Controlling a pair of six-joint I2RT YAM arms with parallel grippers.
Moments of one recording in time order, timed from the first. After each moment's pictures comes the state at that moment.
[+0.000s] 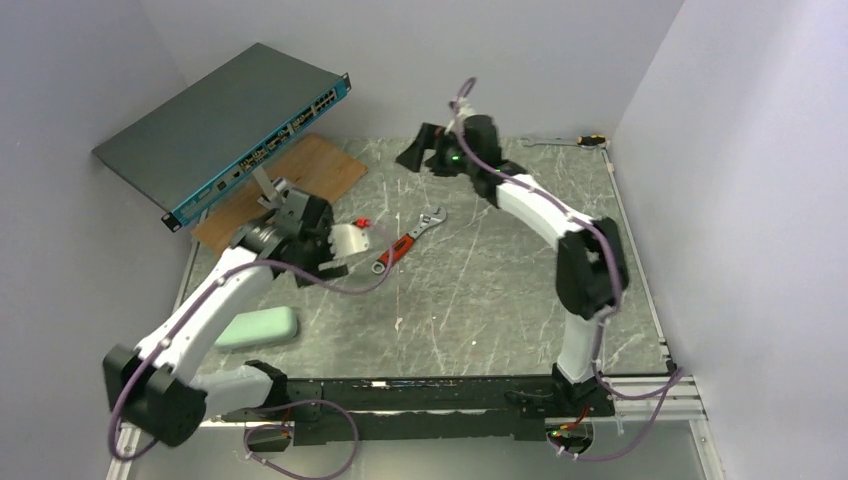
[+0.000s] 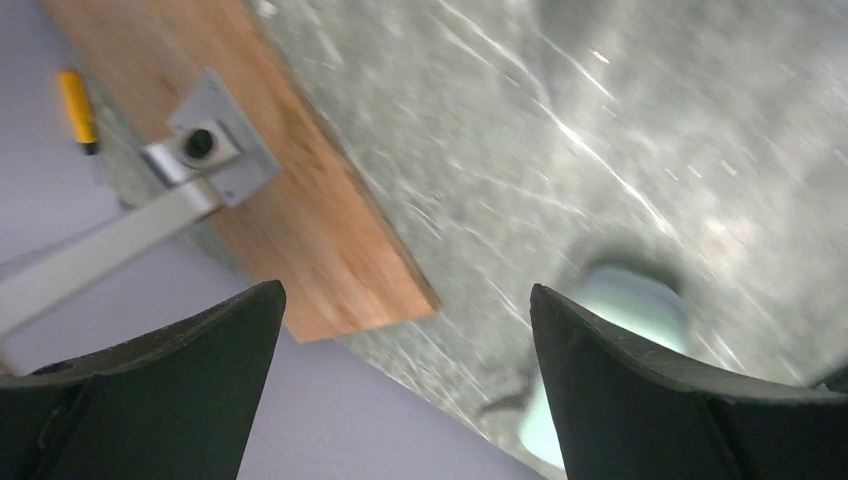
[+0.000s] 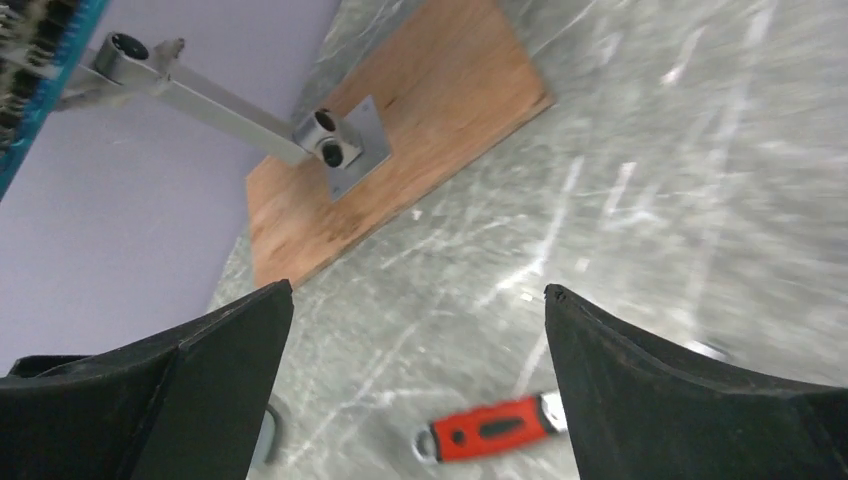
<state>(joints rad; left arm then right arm) -0.45 1.22 1.11 -0.87 -0.14 0.90 0.49 1.97 1.58 0.07 -0.36 0.61</state>
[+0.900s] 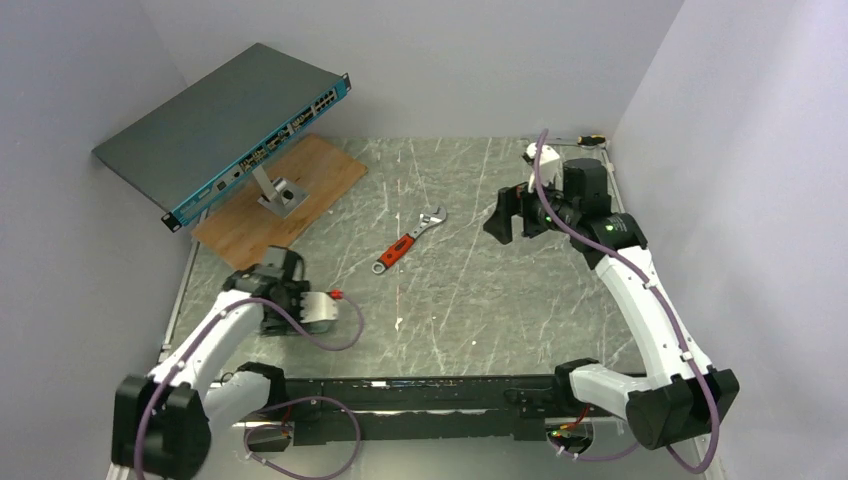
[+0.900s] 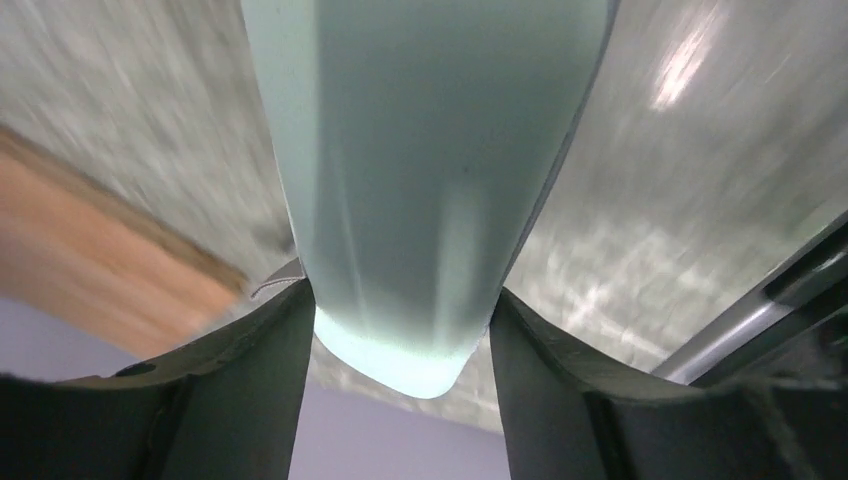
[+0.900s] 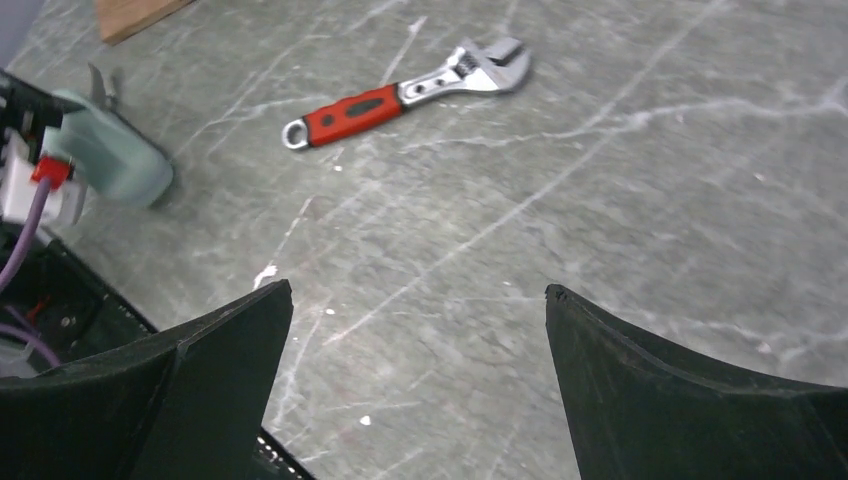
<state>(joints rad) -0.09 0.98 0.57 -0.90 -0.07 1.33 0.27 1.13 1.18 -0.63 -0.42 0.02</state>
